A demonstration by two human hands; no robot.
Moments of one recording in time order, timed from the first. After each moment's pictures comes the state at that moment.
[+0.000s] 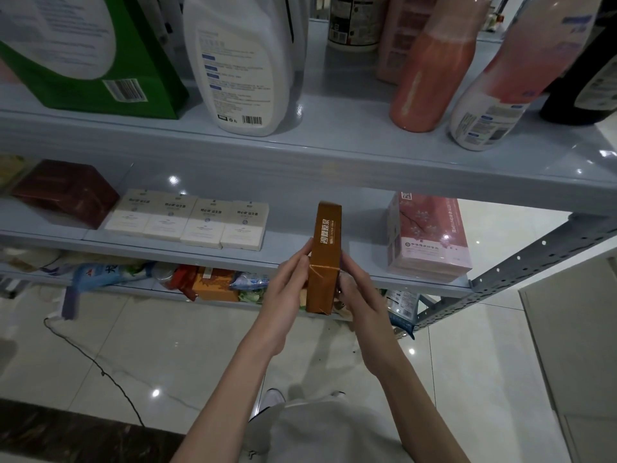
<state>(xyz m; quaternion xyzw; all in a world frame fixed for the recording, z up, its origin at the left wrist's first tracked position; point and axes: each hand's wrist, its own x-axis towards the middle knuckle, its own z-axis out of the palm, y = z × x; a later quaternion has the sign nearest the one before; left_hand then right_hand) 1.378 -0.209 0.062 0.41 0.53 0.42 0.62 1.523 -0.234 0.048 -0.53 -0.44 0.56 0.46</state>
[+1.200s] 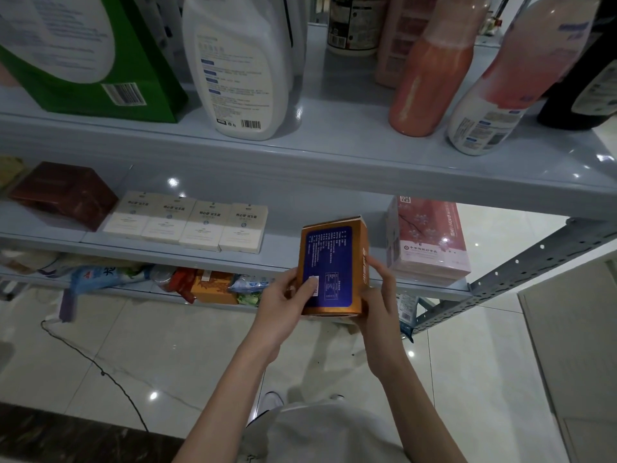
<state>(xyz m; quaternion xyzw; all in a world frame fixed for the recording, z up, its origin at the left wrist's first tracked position) 1.376 -0.208 0.042 0.38 0.59 0.40 0.59 1.533 -0.230 0.040 -0.53 -0.32 0.56 0.55</state>
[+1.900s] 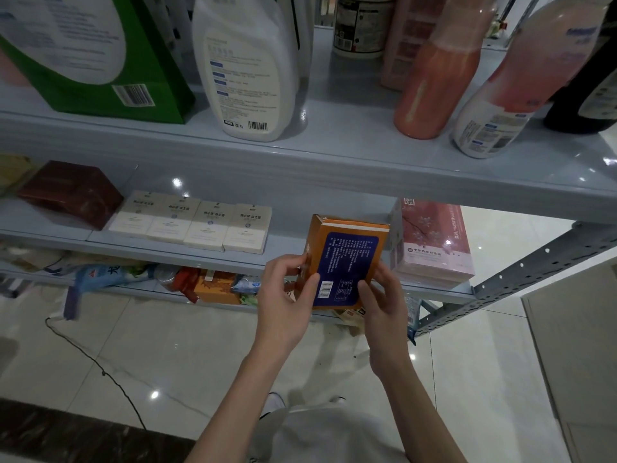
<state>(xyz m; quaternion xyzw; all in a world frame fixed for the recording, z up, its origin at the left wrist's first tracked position) 1.377 -0.217 0.057 0.50 0.59 0.48 0.42 1.533 -0.228 0.030 -0.57 -0.34 0.48 0.57</state>
